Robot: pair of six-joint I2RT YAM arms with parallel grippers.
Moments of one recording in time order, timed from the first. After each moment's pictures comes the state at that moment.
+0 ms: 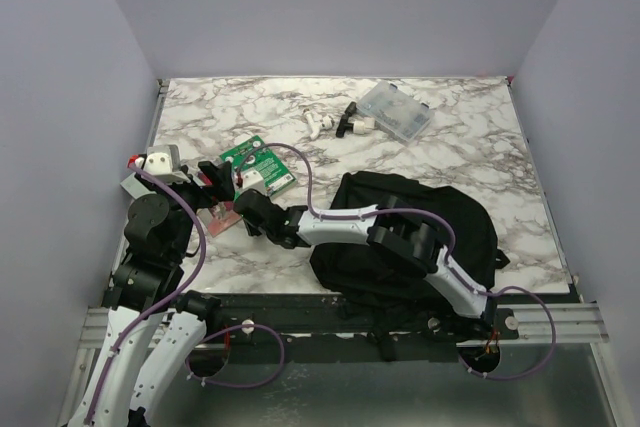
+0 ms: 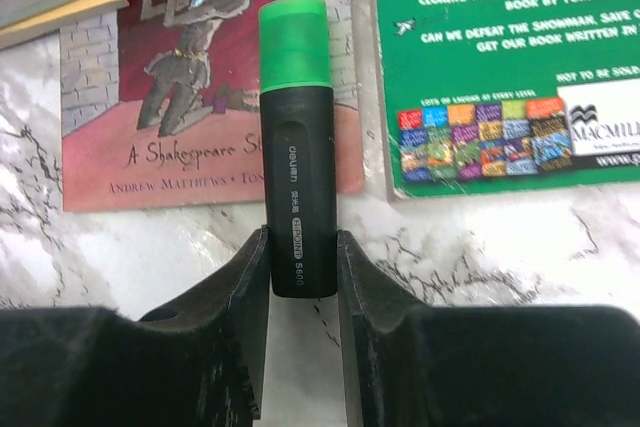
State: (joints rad) left arm -0.30 0.47 0.79 -0.36 -0.23 -0.25; right arm 1.19 2.32 1.69 -0.02 0.41 0.44
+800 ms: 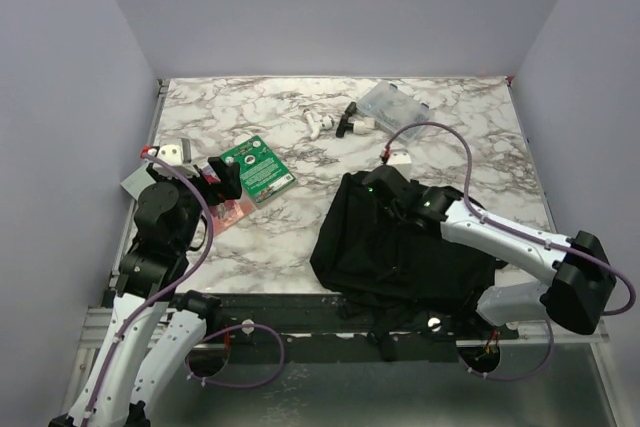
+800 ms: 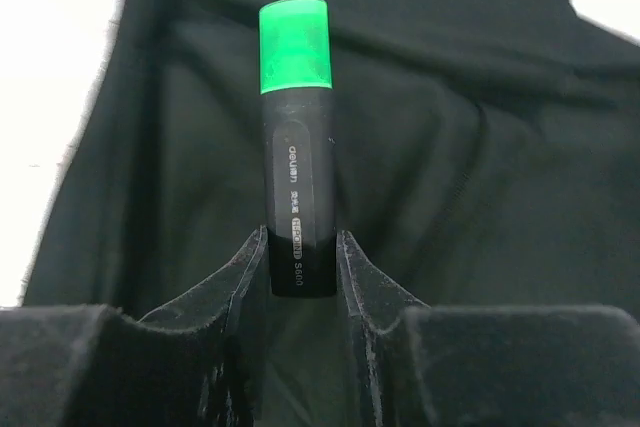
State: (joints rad) left arm -0.29 0.53 0.79 -0.37 -0.18 -0.27; right arm 0.91 1.34 0.96 -0.53 0.50 0.61
